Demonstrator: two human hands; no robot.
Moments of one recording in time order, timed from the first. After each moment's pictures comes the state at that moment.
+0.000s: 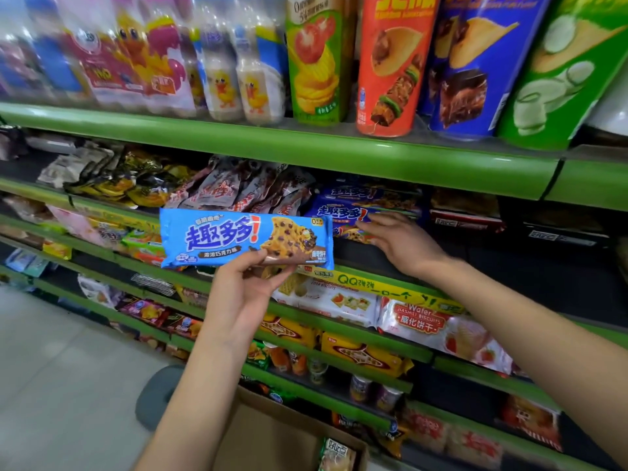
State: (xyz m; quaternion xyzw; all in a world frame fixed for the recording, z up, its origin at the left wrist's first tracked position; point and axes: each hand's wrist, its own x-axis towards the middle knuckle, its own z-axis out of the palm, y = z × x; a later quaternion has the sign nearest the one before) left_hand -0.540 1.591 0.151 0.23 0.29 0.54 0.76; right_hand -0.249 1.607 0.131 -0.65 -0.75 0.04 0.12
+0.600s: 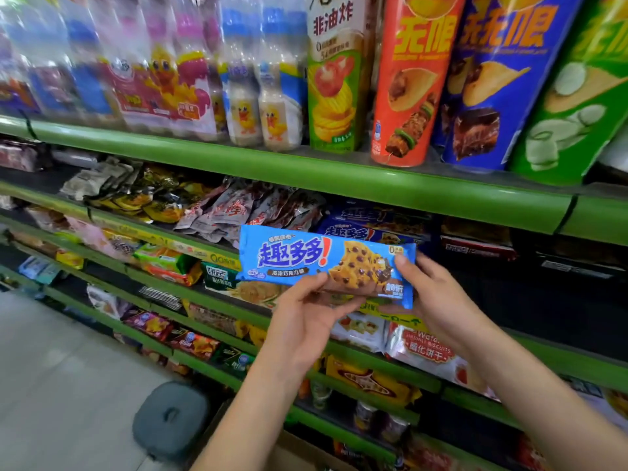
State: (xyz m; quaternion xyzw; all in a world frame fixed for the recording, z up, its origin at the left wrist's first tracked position) left_hand -0.487 1.564 0.149 0.26 0.21 0.46 0.82; right_hand -0.302 1.527 0.166 -0.51 -0.38 0.50 0.58
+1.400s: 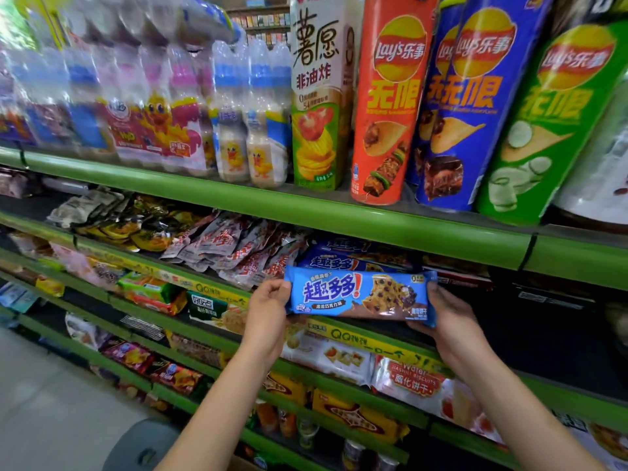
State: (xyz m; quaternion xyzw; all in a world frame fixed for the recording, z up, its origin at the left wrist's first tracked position) left_hand -0.494 1.635 0.127 0.43 0.47 0.48 0.60; right_hand -0.239 1.545 0.129 -0.57 -0.26 0.41 0.66
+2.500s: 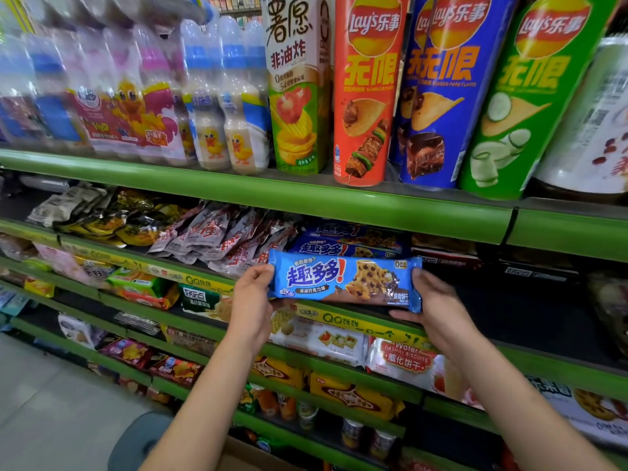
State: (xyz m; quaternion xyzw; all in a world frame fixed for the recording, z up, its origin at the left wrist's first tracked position) left_hand -0.499 1.645 0.121 0.41 0.42 0.51 0.63; right_hand -0.240 1.540 0.126 -0.57 -0.26 0.44 0.64
